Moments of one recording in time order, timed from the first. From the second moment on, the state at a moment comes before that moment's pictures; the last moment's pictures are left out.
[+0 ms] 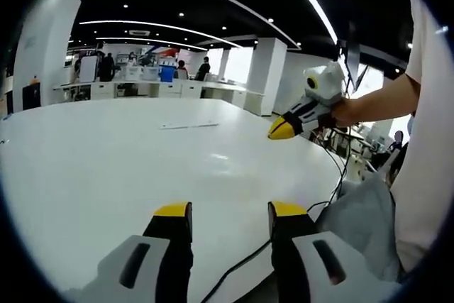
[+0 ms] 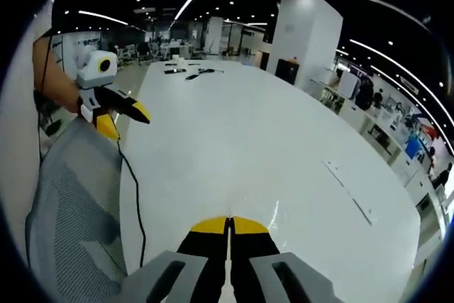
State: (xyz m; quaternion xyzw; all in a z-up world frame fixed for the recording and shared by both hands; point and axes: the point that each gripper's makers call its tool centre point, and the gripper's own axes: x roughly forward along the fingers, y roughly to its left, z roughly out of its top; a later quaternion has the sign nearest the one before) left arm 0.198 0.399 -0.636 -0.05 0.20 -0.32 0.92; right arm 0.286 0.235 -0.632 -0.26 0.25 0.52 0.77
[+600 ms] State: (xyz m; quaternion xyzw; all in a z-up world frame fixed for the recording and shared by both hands) left arm 0.225 0.401 -0.606 -0.01 0.20 -0.36 0.91; right arm 0.271 0.237 -0.597 -0.27 0.22 0.56 0.75
